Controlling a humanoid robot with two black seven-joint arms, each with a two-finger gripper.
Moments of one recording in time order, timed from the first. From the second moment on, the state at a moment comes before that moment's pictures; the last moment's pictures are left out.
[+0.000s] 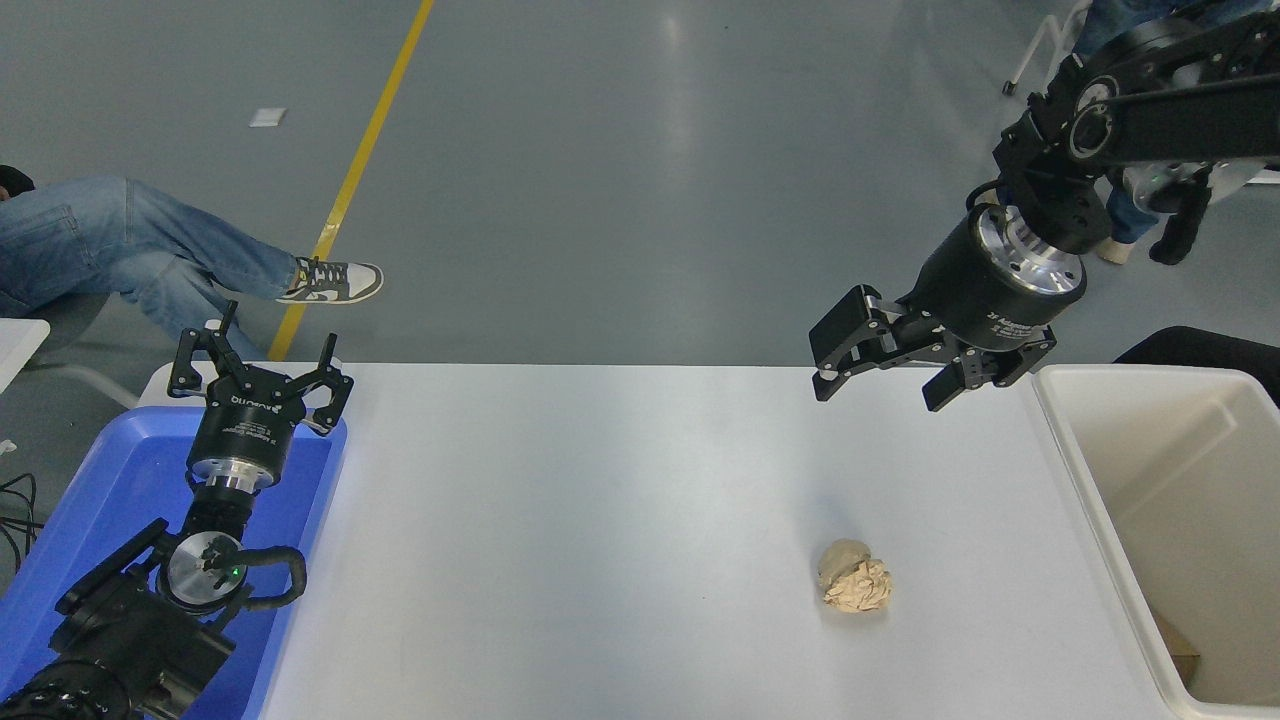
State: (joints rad) left arm -0.52 0.23 -1.01 -0.46 -0.12 -0.69 -0.39; right arm 2.24 -0.30 -1.18 1.41 -0.04 0.78 0.00
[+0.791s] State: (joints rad) left arm -0.52 0.23 -1.01 -0.46 -0.12 -0.69 -0.39; right arm 1.94 -0.22 -1.14 1.31 -0.13 0.63 0.00
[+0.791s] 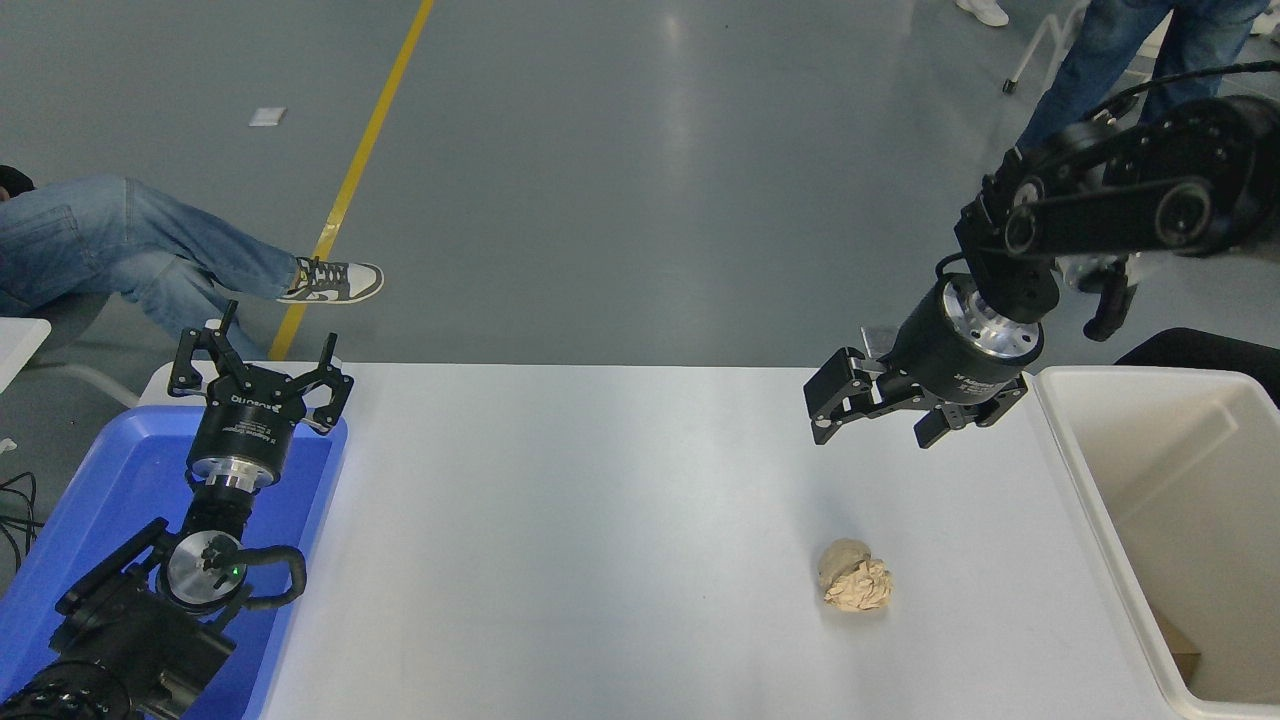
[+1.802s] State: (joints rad) left arm -0.52 0.23 -1.01 -0.46 -0.12 -0.69 -0.39; right arm 1.26 -0.13 -0.94 0.86 -0.41 0.39 0.00
